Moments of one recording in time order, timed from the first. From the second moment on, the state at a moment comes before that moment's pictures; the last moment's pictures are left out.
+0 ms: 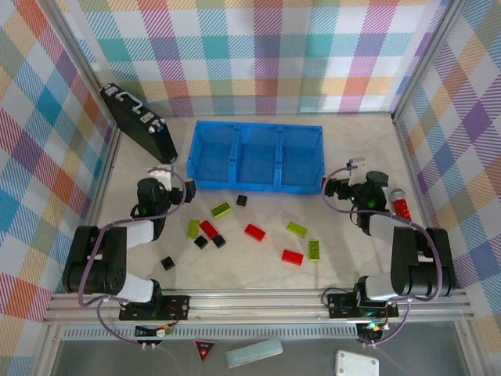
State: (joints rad) left arm -0.02 1.41 0.46 0.56 0.11 -0.08; right arm -0.04 1.38 0.49 0.48 -0.34 0.02
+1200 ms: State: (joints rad) left arm -0.03 1.25 1.08 -0.67 0.22 -0.32; right arm 0.45 1.22 0.90 -0.80 -0.09 0.48
